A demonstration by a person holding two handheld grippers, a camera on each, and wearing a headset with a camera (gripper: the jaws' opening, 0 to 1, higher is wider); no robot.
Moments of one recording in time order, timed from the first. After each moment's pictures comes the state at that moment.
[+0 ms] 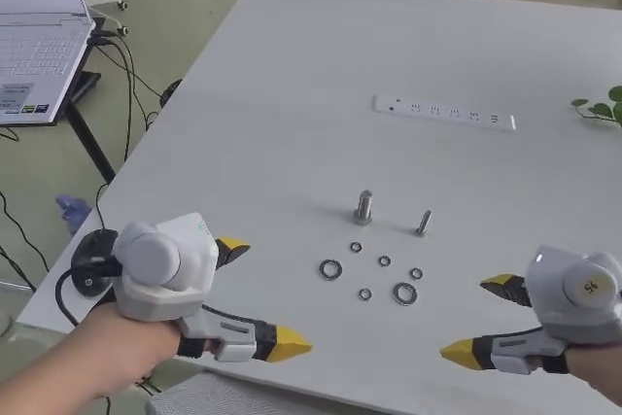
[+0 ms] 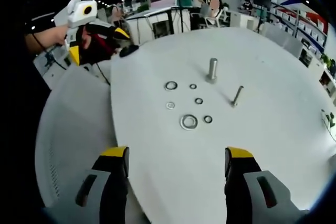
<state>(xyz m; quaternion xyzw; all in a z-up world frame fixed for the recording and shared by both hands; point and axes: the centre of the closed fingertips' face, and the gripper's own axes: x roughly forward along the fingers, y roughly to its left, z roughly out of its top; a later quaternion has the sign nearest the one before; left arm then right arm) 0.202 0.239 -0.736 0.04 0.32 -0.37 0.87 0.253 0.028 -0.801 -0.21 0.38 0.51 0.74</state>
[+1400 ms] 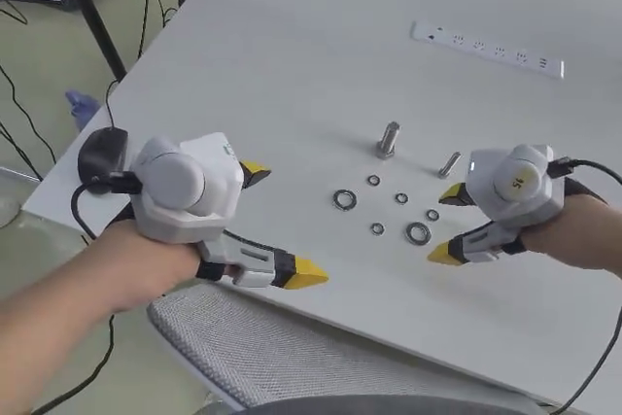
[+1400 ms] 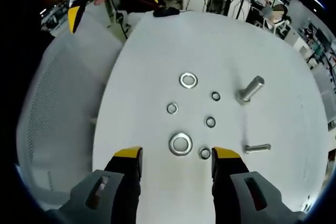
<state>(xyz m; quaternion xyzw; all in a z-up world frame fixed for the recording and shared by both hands) 0.200 0.230 -0.748 0.04 0.31 -0.36 0.88 0.283 0.088 -0.834 -0.40 0.36 0.62 0.57</state>
